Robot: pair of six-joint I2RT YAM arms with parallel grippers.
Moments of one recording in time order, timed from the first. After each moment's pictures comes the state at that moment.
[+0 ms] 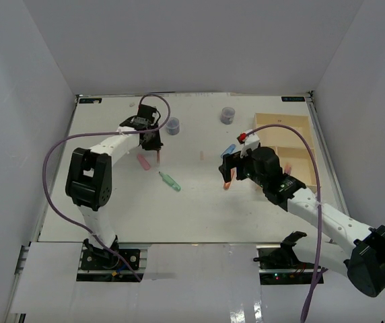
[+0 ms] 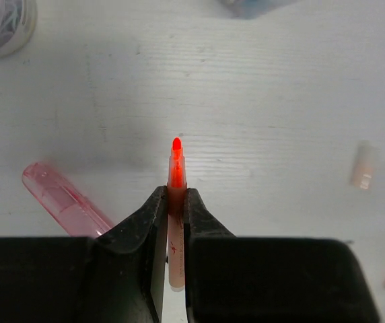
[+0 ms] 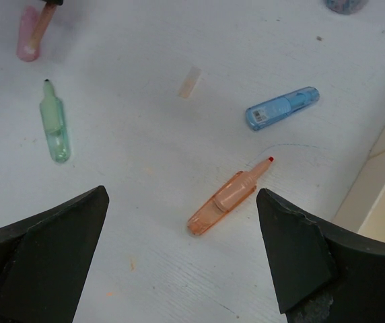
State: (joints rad) left arm -0.32 1.90 1.37 -0.47 -0.06 -0.39; right arm 0.64 1.06 0.67 -0.05 0.07 0.15
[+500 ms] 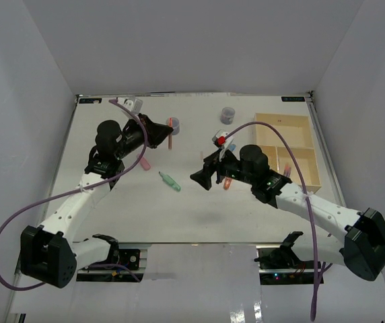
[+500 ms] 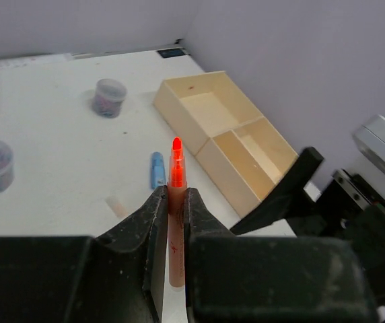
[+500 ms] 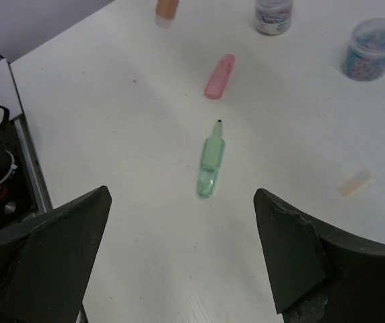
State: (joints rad) left arm -0.32 1.17 0.91 0.23 0.46 -0.43; right arm 0.78 1.14 0.71 0.21 -0.31 0.14
